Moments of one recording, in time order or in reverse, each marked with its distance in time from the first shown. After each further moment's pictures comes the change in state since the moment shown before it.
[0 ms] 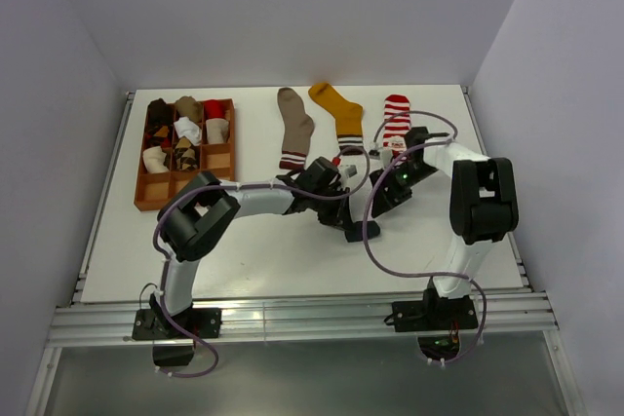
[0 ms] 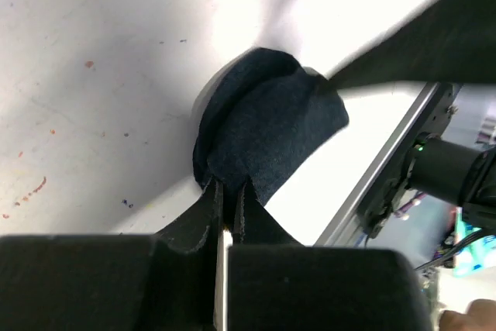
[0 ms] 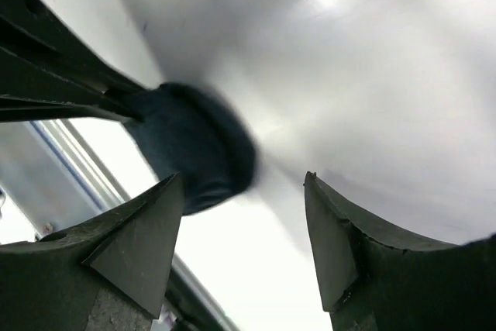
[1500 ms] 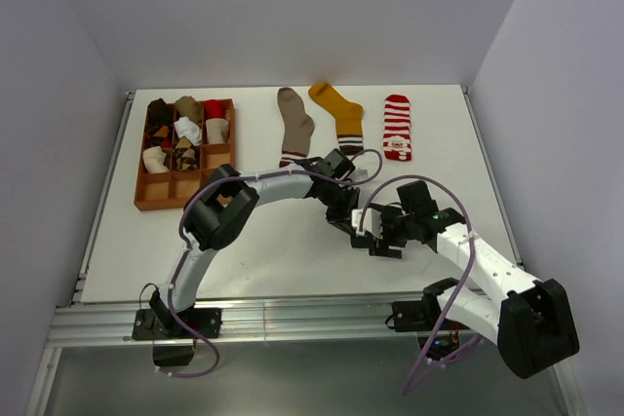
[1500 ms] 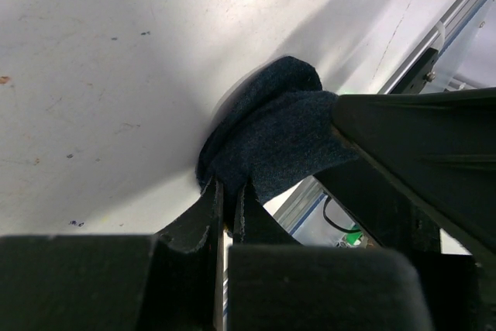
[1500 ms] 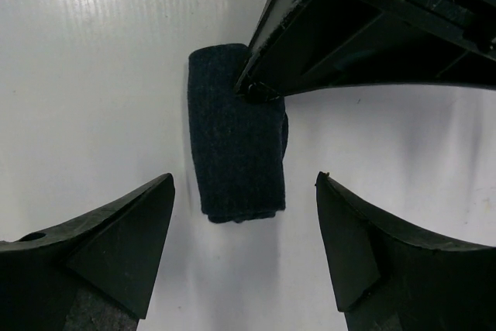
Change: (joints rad) left arm 0.011 0.199 0.328 -0.377 0.180 -0.019; right arm 0.261 -0.808 -0.629 0.361 0.146 -0.586
